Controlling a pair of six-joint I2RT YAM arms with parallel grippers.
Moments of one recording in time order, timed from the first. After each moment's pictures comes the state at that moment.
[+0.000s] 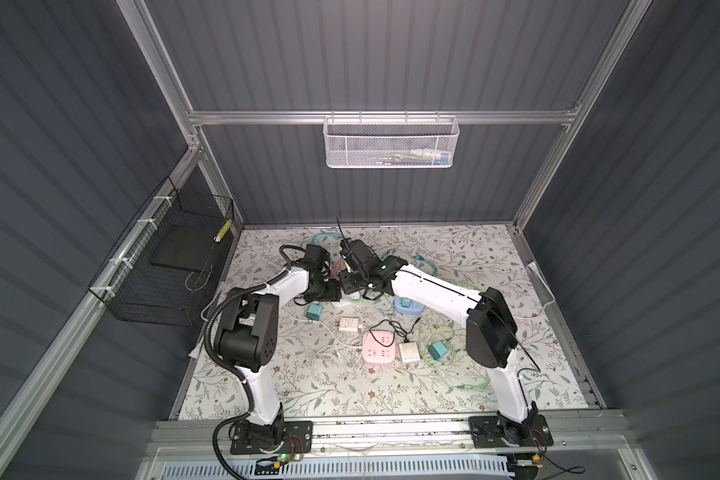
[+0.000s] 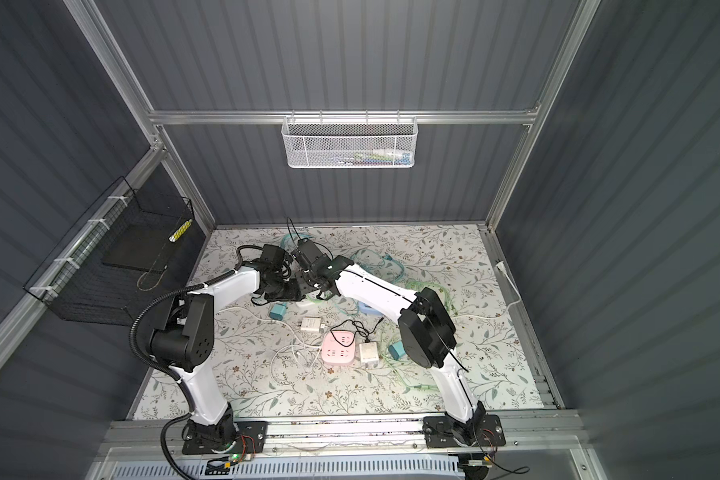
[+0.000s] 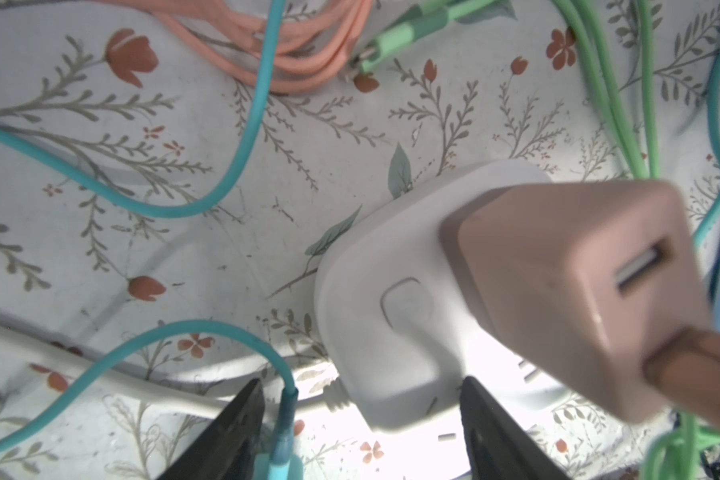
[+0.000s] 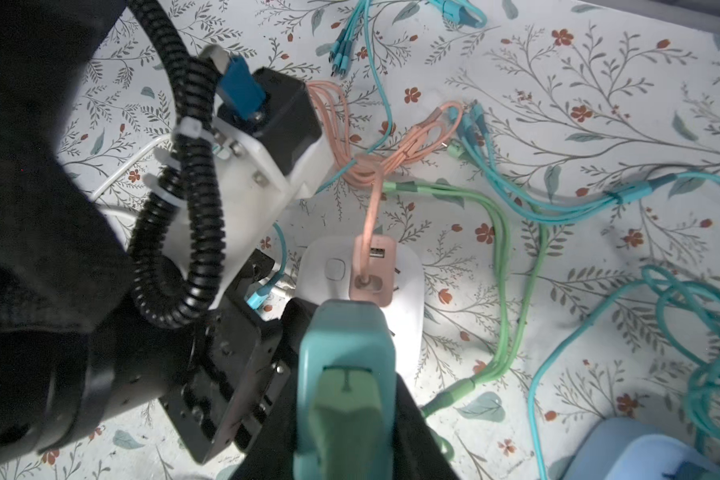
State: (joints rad) left arm -0.27 1.87 1.25 -0.58 0.15 -0.16; right arm 0.88 2.13 1.87 -0.59 0.13 0.36
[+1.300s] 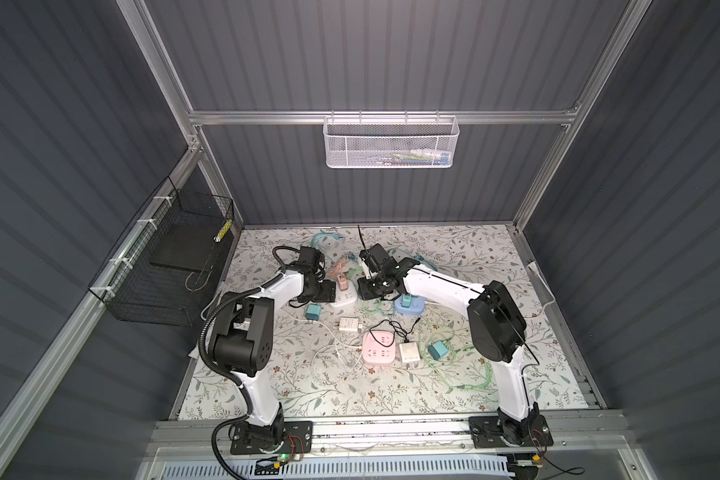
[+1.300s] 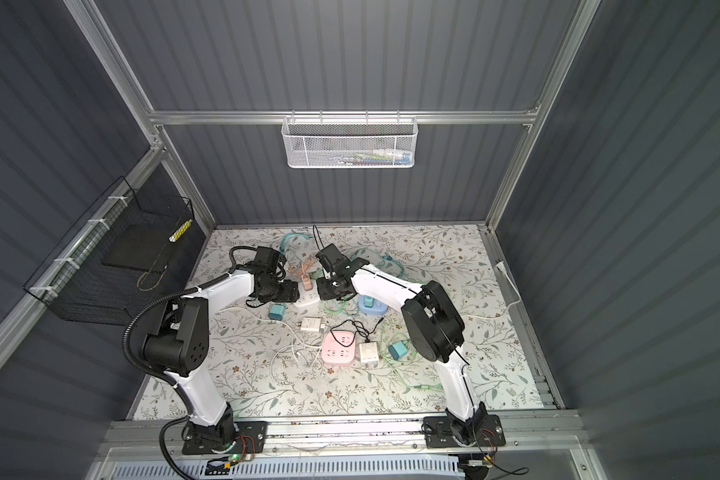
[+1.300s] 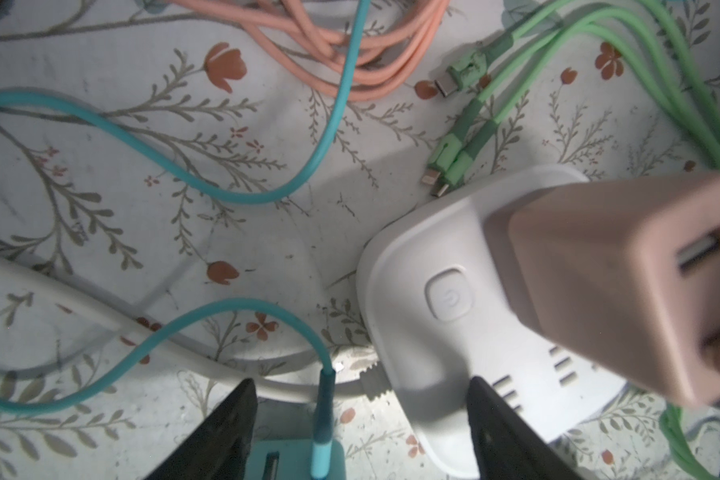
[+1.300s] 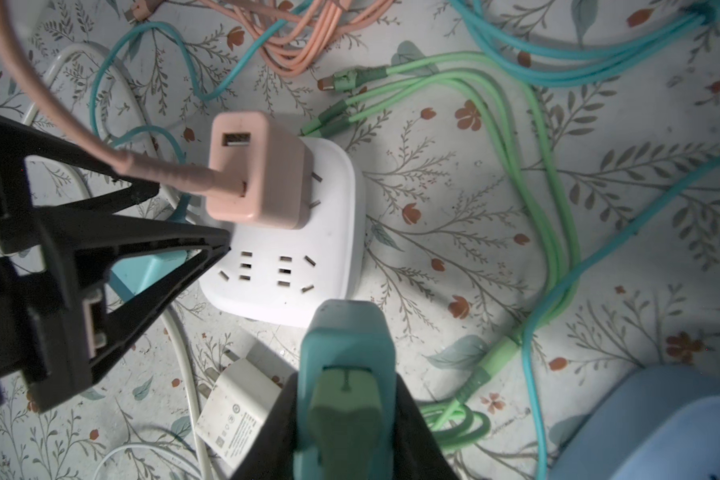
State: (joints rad) left arm -0.25 1.82 1.20 -0.55 0.09 -0.14; right arm 0.76 2.12 1.69 -0.57 -0.09 0.40
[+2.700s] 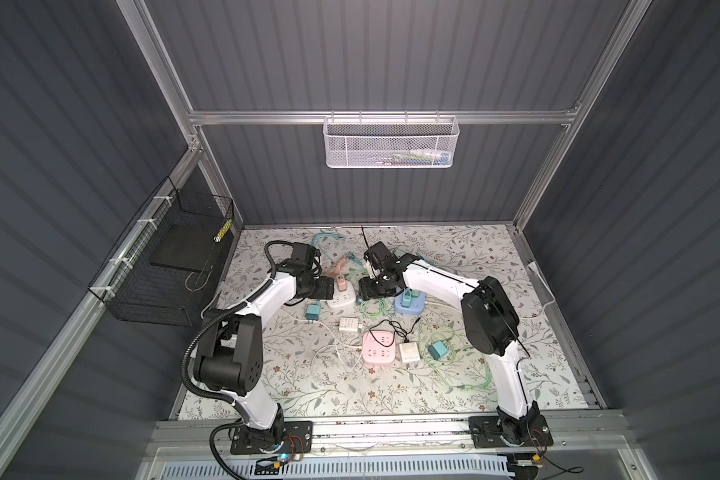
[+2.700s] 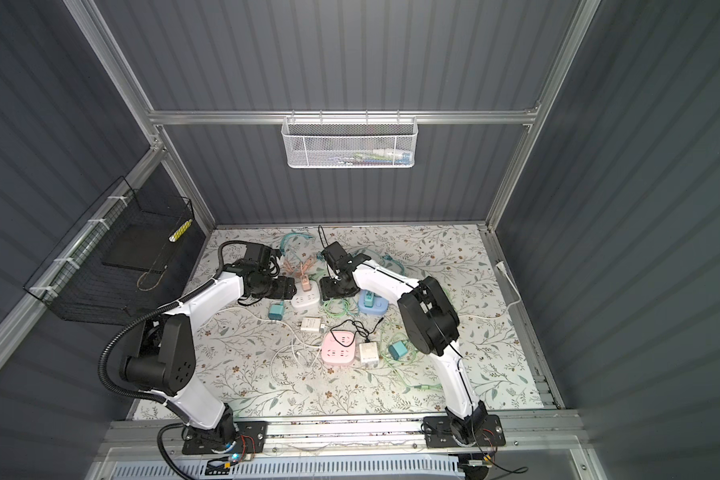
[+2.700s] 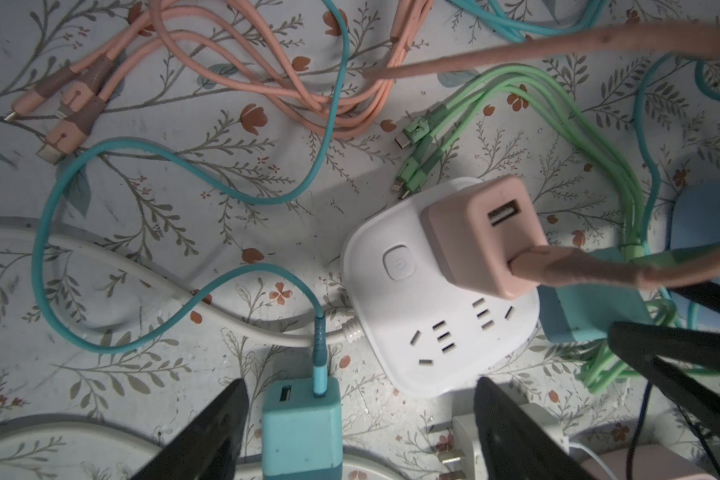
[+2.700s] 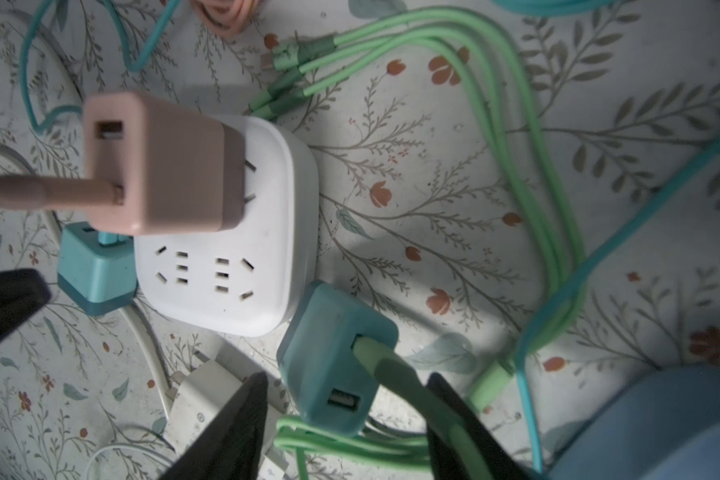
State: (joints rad) left arm -0.24 1.68 1.17 -0.58 0.11 -0.10; right arm 0.71 2.16 1.75 -0.67 -0.13 0.41
